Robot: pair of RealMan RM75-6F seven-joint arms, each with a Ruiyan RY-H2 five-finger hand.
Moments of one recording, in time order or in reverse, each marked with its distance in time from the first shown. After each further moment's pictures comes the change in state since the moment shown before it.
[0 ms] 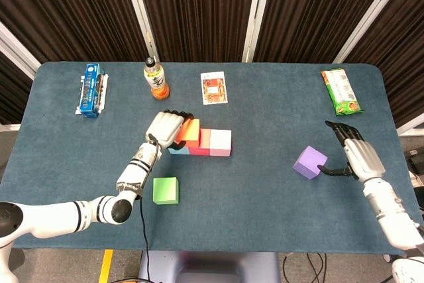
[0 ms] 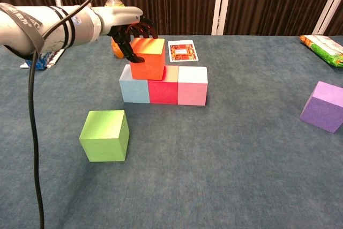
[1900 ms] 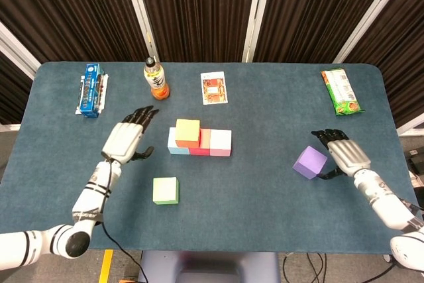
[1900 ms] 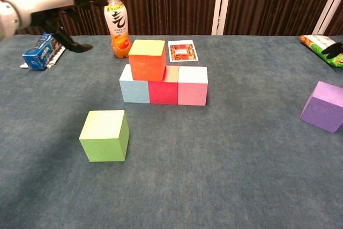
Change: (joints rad) left arm 0.289 0.225 0.077 -0.331 0.270 0.267 -0.191; right arm 0.144 -0.095 -0.069 0.284 -0.106 -0.267 -0.076
